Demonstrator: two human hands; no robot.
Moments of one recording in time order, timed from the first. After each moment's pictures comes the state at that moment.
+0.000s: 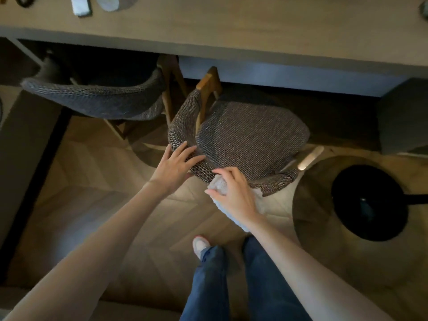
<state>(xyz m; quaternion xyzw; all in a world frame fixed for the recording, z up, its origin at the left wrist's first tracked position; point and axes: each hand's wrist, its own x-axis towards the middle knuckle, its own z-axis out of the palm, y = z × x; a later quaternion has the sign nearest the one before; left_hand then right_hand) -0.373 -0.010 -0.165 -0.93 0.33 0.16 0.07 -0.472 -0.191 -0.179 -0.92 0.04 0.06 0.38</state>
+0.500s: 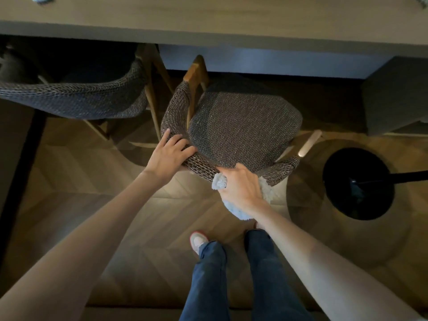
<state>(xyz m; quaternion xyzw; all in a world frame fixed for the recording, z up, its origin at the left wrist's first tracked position) -0.341 -0.022 -0.179 -0.90 0.40 0.11 0.09 -0.455 -0.211 -0.188 -0.97 0.05 0.13 0.19</state>
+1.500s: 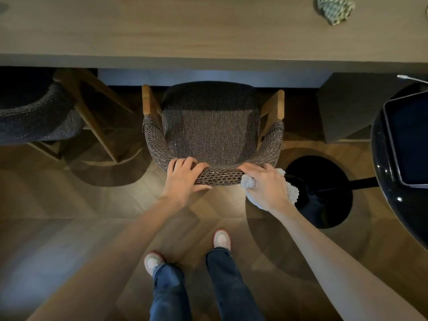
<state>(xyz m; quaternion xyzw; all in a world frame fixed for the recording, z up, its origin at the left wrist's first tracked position) -0.411 -0.304 -0.204 -0.94 0.32 0.07 -0.09 -0.500 -0.527 -0.188 -0.98 0.07 0.06 0.18</state>
